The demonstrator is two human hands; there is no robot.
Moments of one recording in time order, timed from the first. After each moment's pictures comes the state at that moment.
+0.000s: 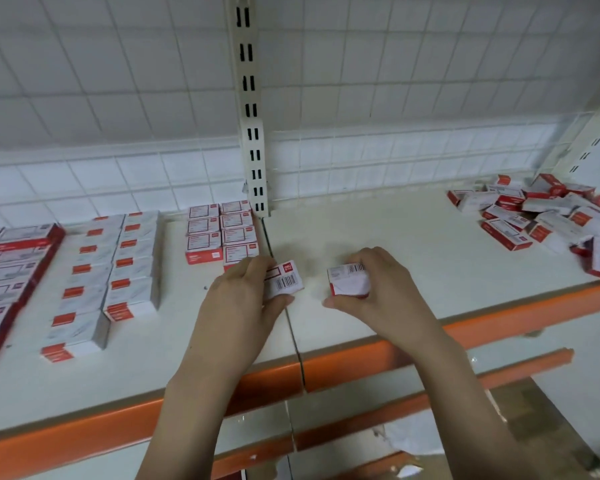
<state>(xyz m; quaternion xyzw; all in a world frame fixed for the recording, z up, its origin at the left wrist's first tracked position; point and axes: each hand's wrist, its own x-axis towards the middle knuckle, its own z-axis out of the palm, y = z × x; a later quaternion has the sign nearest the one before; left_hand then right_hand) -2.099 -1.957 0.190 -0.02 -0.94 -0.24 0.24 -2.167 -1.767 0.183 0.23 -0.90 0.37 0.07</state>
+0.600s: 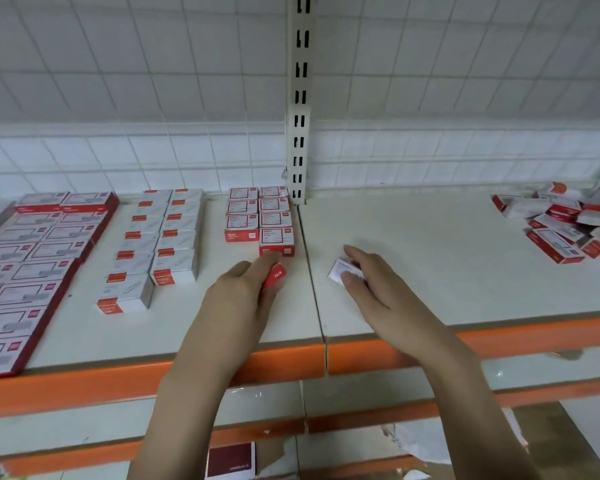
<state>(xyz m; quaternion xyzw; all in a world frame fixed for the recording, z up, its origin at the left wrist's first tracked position) -2.064 -1.981 0.186 0.02 -0.94 -0.24 0.24 -2.144 -1.786 0.187 0.28 -0.86 0.41 -0.10</state>
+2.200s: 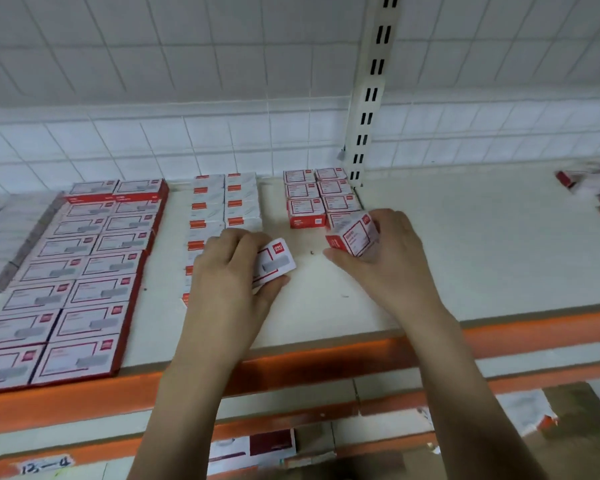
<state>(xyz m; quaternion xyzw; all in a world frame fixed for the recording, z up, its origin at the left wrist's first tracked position) -2.038 -2.082 0.180 0.04 -0.93 -0.20 0.29 -2.134 -1.910 0.183 0.19 -0.89 0.40 0.11</state>
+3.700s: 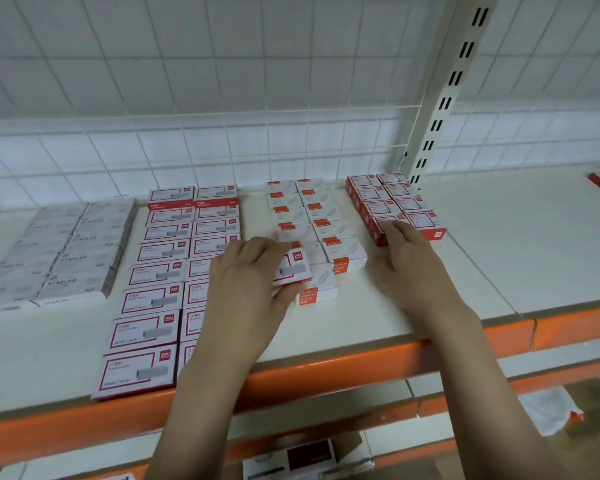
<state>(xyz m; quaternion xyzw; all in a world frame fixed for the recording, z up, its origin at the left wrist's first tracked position) -1.999 -2.199 0.170 0.00 -0.95 -0.16 0.27 -2.102 -2.005 0.168 0.17 -0.97 0.17 0.07</state>
